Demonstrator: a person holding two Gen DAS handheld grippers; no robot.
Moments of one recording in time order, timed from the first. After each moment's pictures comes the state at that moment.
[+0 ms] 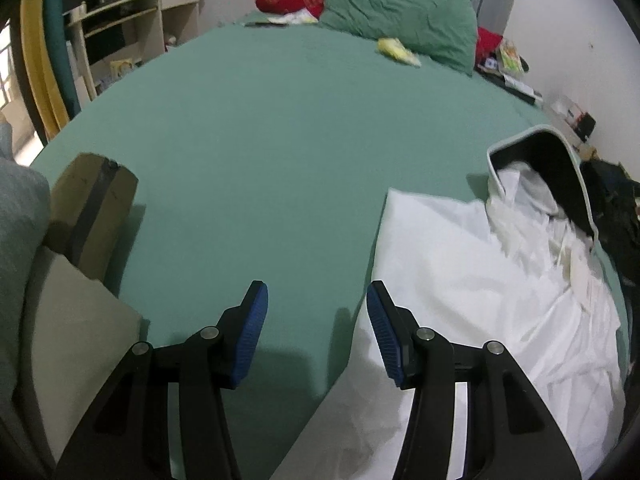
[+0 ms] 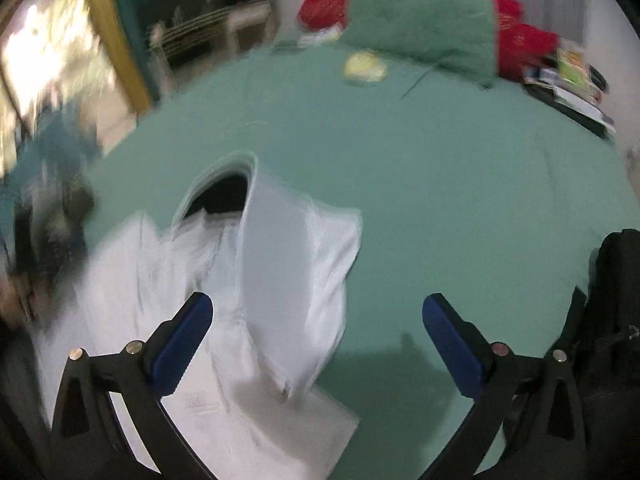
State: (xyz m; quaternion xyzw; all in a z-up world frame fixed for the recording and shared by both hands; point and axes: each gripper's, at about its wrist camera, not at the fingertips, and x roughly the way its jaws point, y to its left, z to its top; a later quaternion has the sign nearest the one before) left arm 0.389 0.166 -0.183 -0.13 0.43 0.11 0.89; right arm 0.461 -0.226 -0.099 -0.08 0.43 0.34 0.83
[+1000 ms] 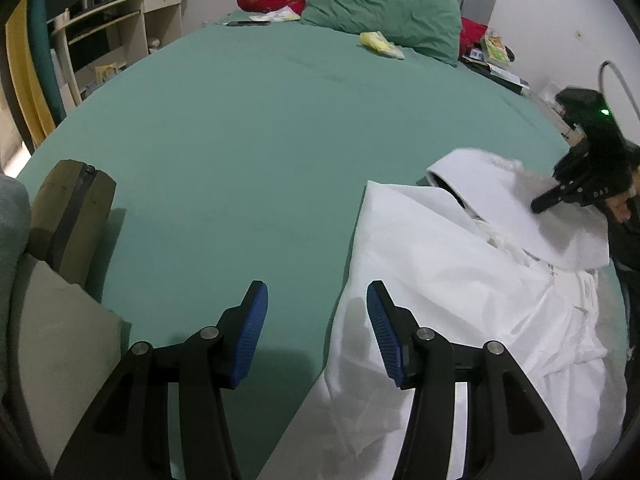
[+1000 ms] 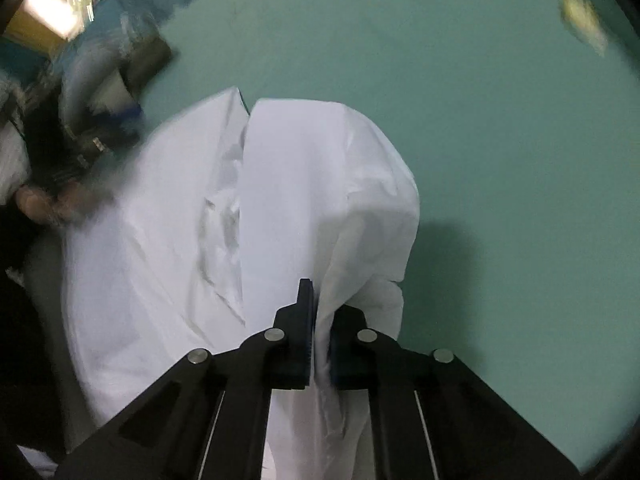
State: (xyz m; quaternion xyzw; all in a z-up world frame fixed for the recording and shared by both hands) left arm 0.391 0.157 -0.185 -0.11 0.45 0.07 0.89; right arm 0.430 -0.002 -0.172 -0.30 0.55 0.50 0.60
